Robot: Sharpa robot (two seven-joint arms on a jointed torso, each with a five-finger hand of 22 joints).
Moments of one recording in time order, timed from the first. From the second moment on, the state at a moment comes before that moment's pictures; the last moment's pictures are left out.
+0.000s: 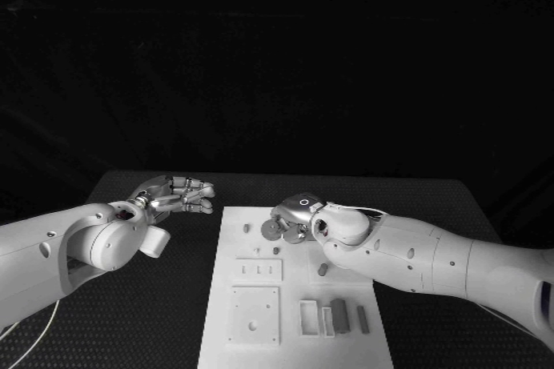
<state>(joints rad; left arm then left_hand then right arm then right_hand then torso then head) 1.36 -0.86 -0.16 1.38 -0.12 -0.16 0.17 1.61 -0.02 0.01 0.29 0.06 0.70 0.19 0.32 0.40 0.94 0.19 0.07 0.10 0.92 0.13 0.31 0.74 0.04 0.90 0.03 0.22 0.62 1.19 -0.49 -0.09 1.15 -1.83 -0.26 -0.15 1.03 0.00 0.62 -0.20 0.15 0.77 0.15 0.23 0.47 1.06 0.05 1.25 1.17 1.33 -0.06 1.51 1.05 0.15 1.26 -0.08 0.93 1.31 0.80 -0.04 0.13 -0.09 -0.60</state>
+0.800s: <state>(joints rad) 1.36 -0.87 -0.16 1.37 -0.12 -0.16 0.17 1.61 -0.02 0.01 0.29 0.06 0.70 0.19 0.32 0.40 0.94 0.19 0.07 0.10 0.92 0.13 0.30 0.74 0.04 0.90 0.03 0.22 0.62 1.19 -0.61 -0.03 1.27 -1.77 -0.36 -0.15 1.02 -0.08 0.63 -0.21 0.15 0.78 0.16 0.24 0.47 1.05 0.05 1.26 1.16 1.33 -0.06 1.50 1.05 0.15 1.26 -0.08 0.93 1.31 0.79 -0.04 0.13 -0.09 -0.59</state>
